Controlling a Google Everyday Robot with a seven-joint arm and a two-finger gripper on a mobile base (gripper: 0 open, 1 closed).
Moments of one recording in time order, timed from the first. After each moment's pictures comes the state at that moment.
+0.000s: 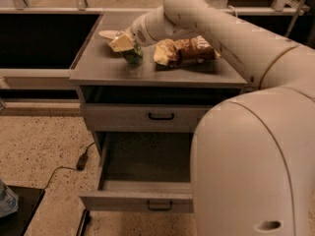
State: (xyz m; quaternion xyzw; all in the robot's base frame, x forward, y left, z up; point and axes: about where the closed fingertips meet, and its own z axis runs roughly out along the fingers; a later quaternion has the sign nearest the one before) arm 0.790 0.092 0.910 -0.46 0.73 0.20 0.46
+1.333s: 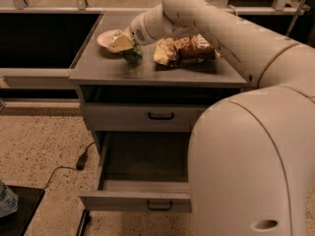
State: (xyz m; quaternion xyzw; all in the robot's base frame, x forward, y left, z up) arm 0.790 0.092 0.915 -0.46 0.73 0.20 0.46
